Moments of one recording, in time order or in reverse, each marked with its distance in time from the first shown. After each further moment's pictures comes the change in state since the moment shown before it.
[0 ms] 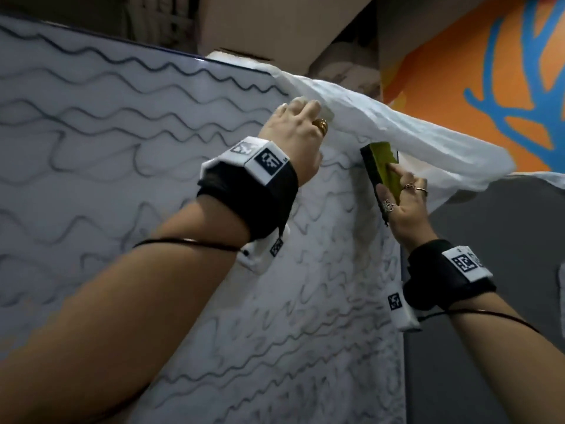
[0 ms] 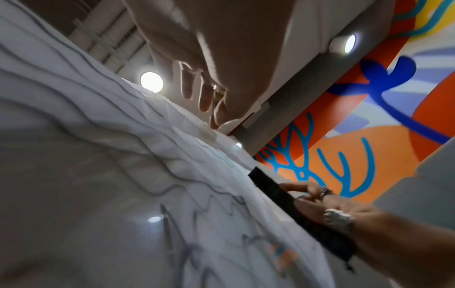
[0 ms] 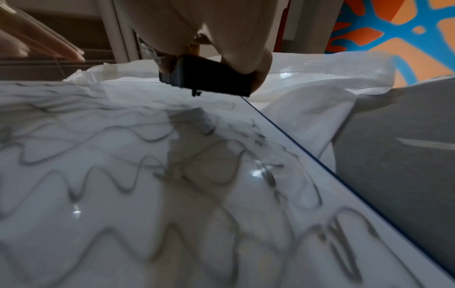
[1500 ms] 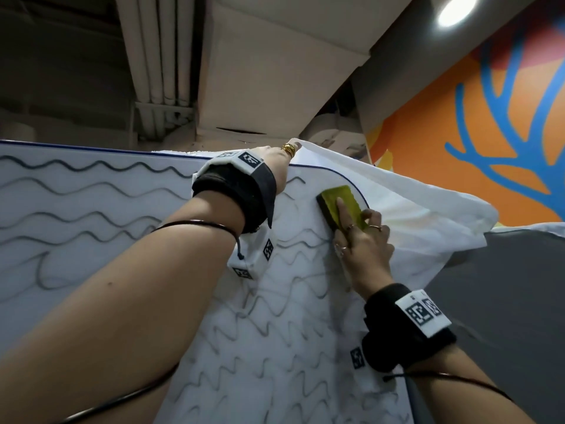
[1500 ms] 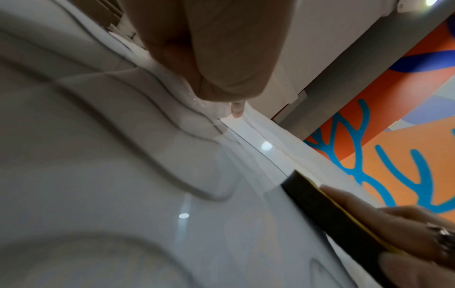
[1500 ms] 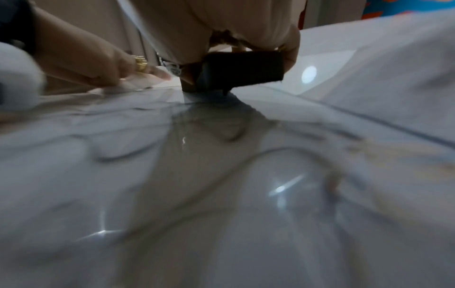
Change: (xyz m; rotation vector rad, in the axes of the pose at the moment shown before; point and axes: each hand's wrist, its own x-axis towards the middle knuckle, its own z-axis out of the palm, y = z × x) left_hand 0.134 -0.024 0.023 0.068 -0.254 -0.220; right_hand 0.063 -0.015 0.022 -0.318 -0.036 0.010
